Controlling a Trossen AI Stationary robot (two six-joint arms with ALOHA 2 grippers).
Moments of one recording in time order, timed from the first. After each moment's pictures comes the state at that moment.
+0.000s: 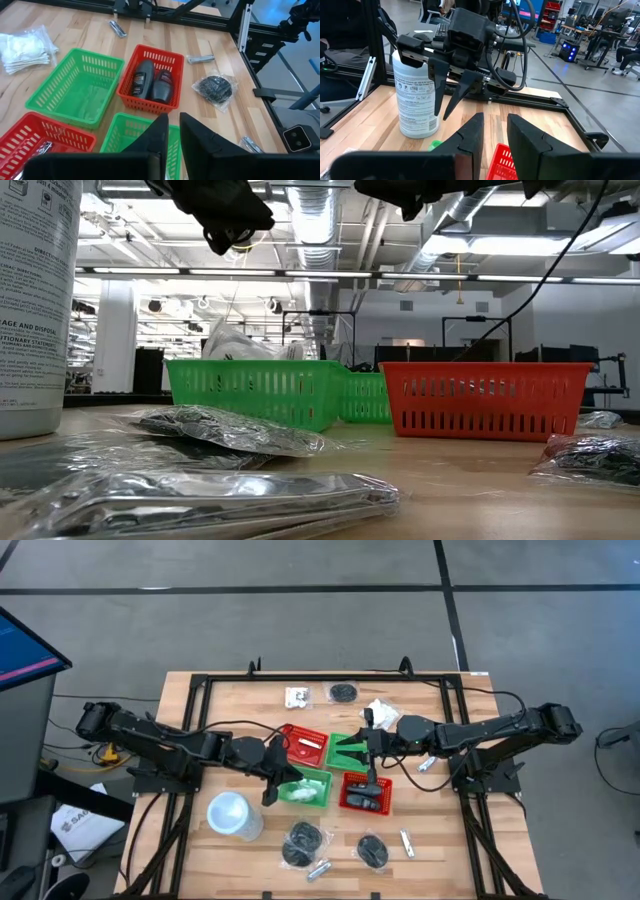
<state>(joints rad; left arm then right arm) -0.18 1.23 0.82 -0.09 -0.08 -0.22 0.08 1.27 0.81 0.32 0.08 -0.16</state>
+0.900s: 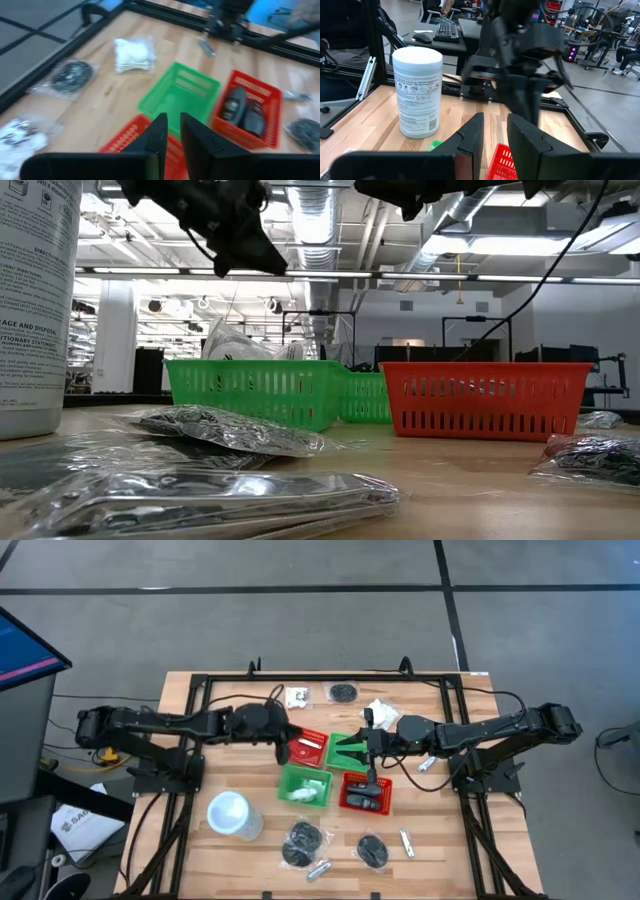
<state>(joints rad) 0.11 1.24 0.82 -0.09 -0.18 -0.23 0.08 1.27 0.81 0.32 0.08 -0.16</state>
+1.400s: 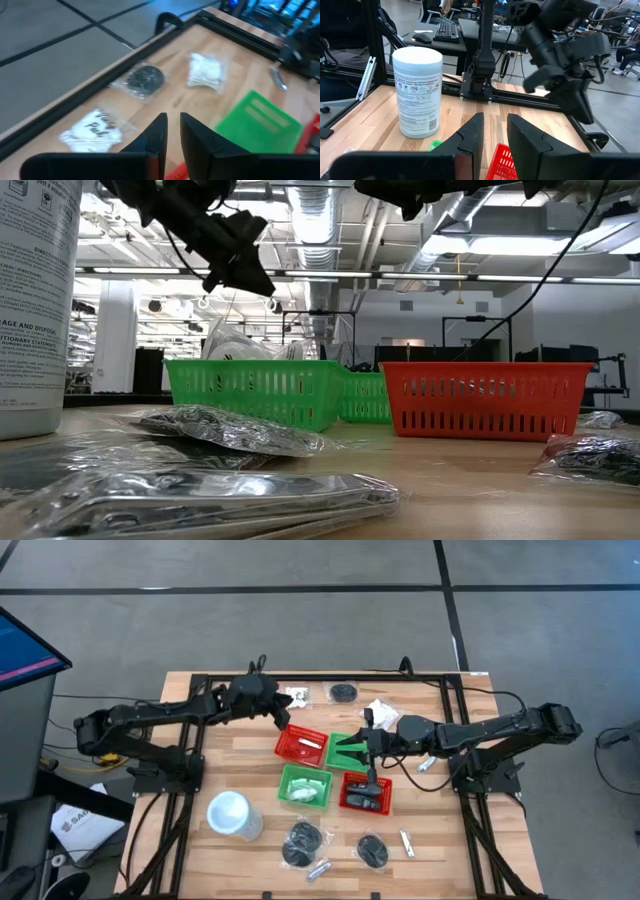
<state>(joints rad) 0.38 1.24 0.82 -0.09 -0.18 -0.25 0.08 1.27 0.81 0.32 0.08 -0.16</state>
